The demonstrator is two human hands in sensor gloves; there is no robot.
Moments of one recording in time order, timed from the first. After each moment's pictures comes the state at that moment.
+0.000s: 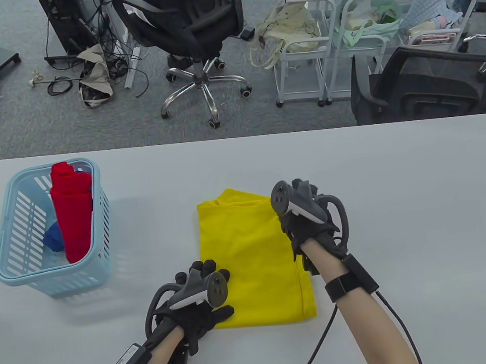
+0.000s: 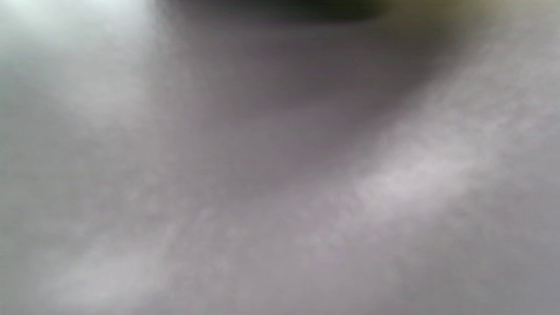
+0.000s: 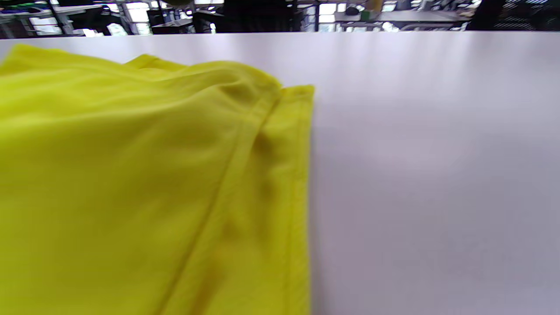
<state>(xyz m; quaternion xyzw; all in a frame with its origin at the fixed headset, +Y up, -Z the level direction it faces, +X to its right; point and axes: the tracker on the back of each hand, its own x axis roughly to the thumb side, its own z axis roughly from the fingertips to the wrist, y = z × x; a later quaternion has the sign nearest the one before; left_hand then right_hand) -0.158 -0.798 -0.297 -0.34 -0.17 -0.07 0.92 0.073 -0.729 -0.397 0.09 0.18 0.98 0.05</state>
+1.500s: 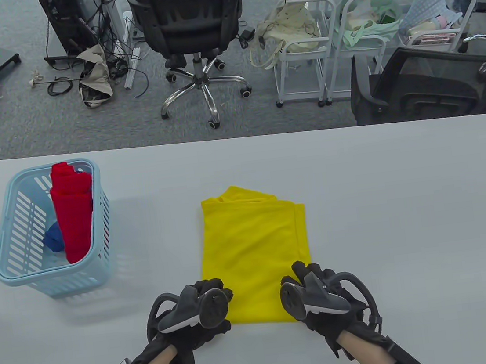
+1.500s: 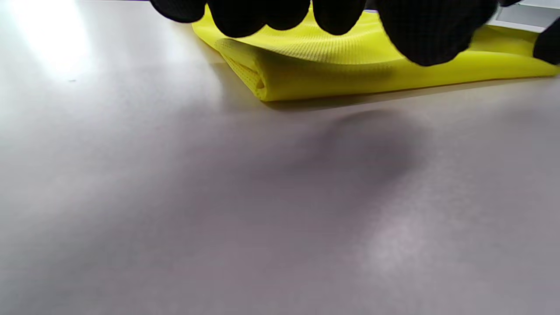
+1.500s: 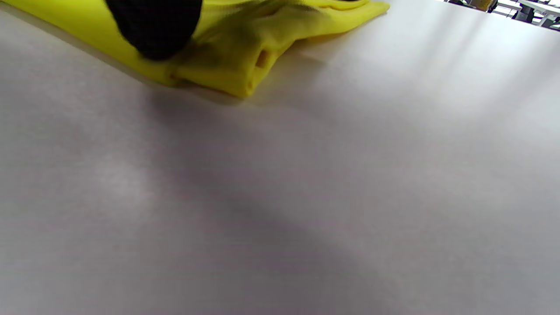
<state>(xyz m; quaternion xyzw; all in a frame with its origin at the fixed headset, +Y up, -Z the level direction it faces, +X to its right) -0.149 -0.758 -0.257 -0.16 -0.27 -0.06 0.95 0.088 -0.747 -0.251 0.18 0.17 0.96 -0.11</state>
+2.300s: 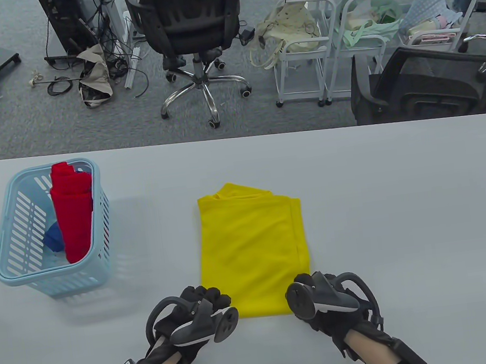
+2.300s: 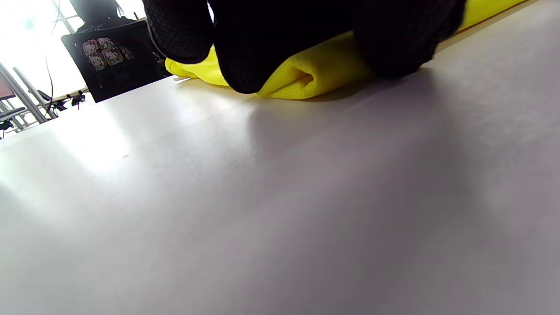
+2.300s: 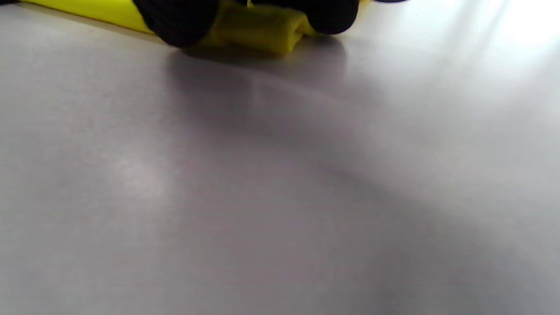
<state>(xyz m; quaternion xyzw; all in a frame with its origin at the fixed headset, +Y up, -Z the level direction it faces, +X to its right) -0.138 -0.762 -0.251 -0.08 -0.26 -0.18 0.95 0.097 -0.761 -0.256 0.20 0.18 0.96 -0.05</state>
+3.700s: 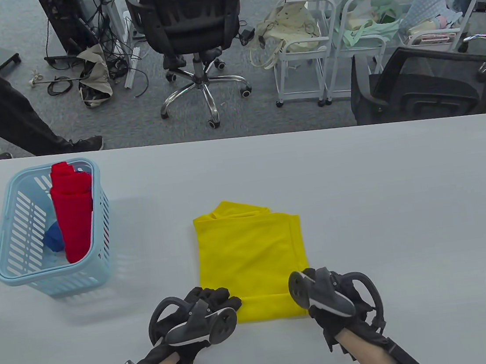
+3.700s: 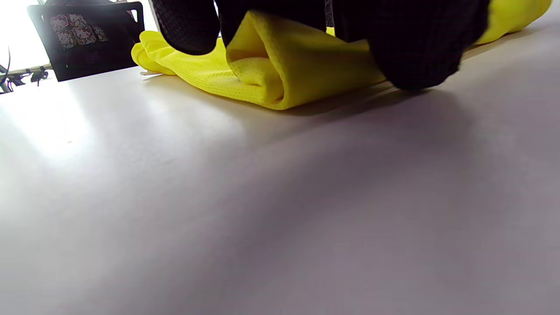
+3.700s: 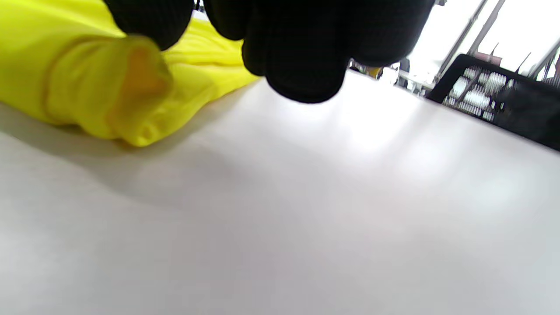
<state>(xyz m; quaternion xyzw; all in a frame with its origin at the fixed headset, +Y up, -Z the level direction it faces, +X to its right) -0.141 -0.761 -0.246 -0.10 -0.29 -0.11 0.94 0.097 -0.726 -0.248 0.08 0.04 0.98 -0.18</state>
